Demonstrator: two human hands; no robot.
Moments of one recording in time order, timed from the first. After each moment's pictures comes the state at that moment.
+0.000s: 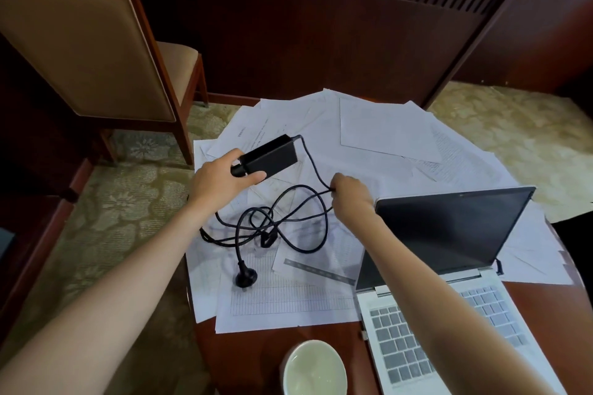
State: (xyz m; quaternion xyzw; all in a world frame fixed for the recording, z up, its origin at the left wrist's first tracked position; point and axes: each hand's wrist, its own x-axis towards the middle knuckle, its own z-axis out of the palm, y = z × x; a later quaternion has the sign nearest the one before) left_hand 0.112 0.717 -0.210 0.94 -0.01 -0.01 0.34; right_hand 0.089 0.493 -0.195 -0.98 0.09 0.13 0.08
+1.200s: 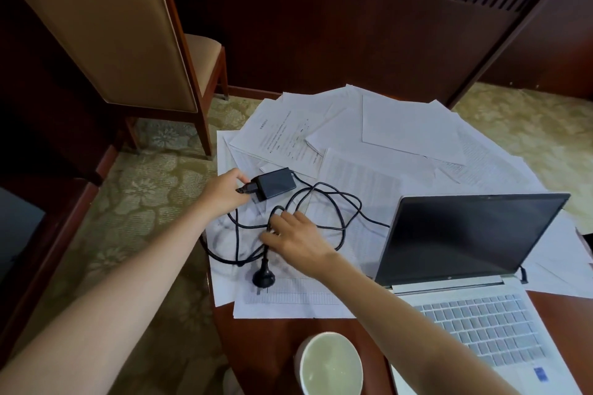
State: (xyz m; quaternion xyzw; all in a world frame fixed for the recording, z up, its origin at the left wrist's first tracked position) left_hand 0.096 0.748 -0.239 0.92 0.05 -0.17 0.35; right_hand 0.034 0.571 -0.267 -0.90 -0.41 -0.13 0.07
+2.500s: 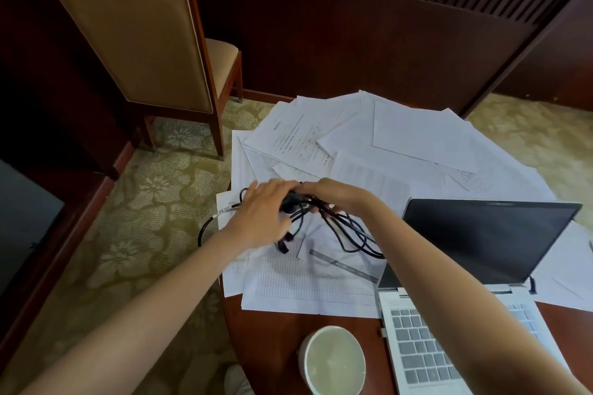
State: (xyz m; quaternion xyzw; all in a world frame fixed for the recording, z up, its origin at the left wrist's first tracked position) left_hand 0.043 0.713 -0.226 0.95 -0.16 -0.08 0.26; right_hand 0.094 0.557 -0.182 -0.86 0.00 0.40 0.33
